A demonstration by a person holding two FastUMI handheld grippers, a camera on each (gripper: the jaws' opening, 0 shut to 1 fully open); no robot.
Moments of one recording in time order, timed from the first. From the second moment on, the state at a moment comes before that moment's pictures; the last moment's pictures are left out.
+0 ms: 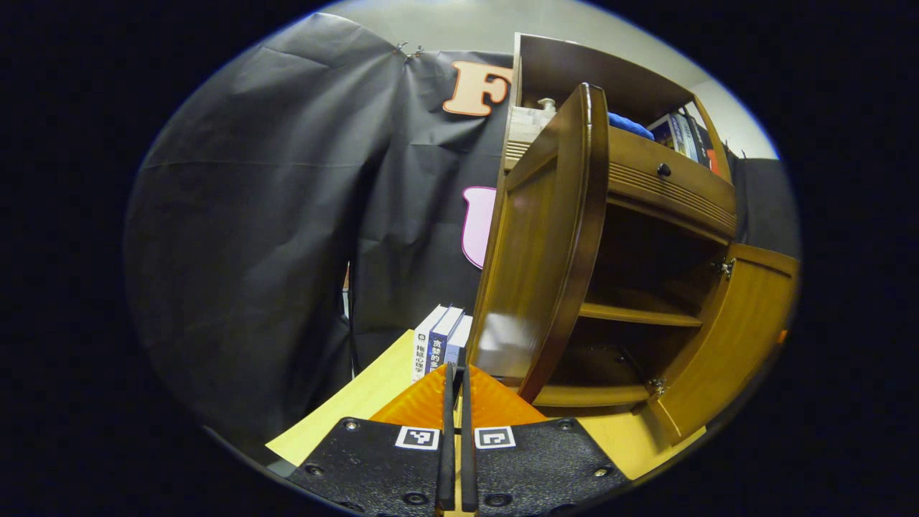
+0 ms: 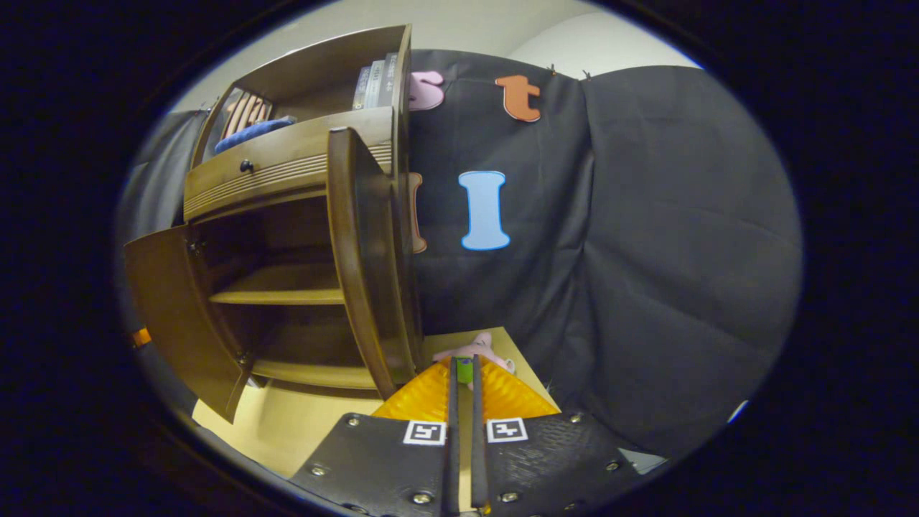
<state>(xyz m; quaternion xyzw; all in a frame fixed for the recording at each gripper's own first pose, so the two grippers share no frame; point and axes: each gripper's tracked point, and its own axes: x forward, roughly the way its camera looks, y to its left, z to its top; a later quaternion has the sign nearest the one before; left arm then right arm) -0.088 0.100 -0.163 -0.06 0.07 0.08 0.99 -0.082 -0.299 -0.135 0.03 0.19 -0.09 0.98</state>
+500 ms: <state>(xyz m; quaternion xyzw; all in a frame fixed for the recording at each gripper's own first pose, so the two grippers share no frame) -0.087 0.118 -0.163 -0.04 0.07 0.07 0.99 -0.100 -0.278 -0.138 0.03 0.18 -0.12 0.98</state>
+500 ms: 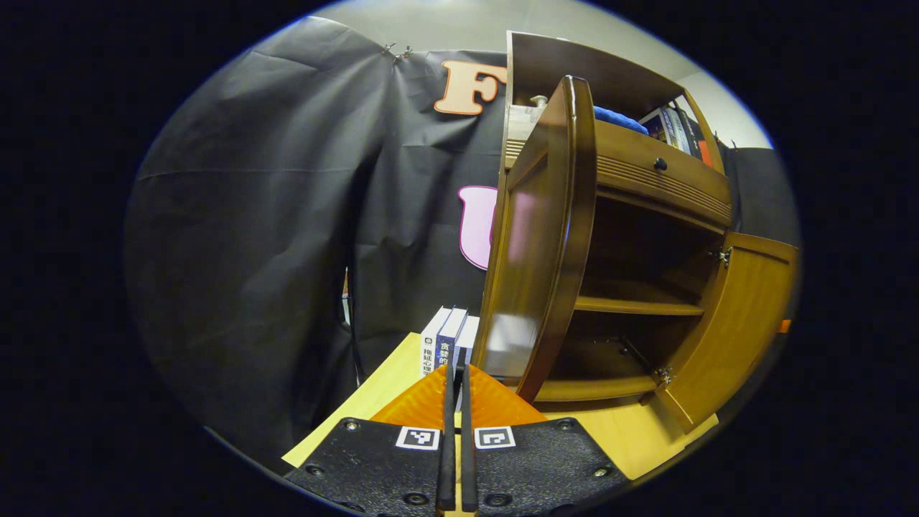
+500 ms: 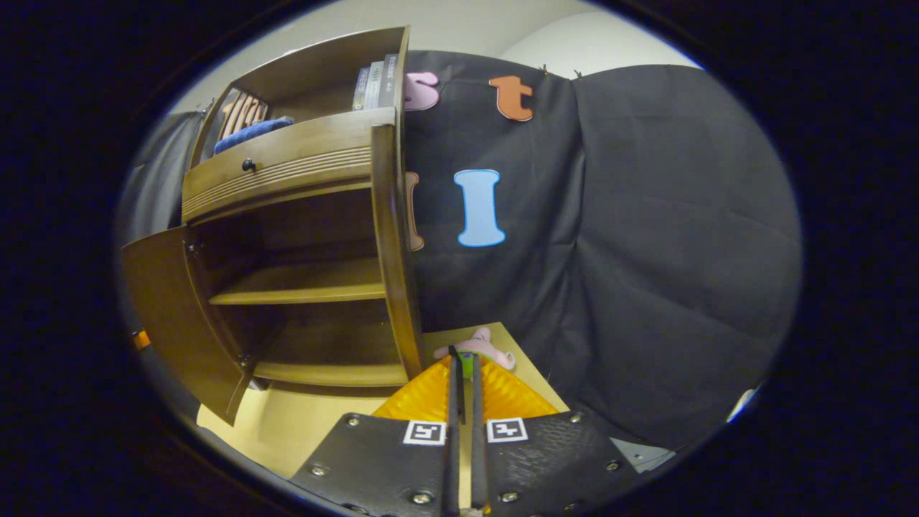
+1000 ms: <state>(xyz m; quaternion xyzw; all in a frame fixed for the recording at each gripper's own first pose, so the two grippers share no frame) -0.086 0.138 -0.163 -0.03 0.07 0.03 1.00 -0.119 -0.235 -0.139 0.05 0.17 -0.13 0.98</state>
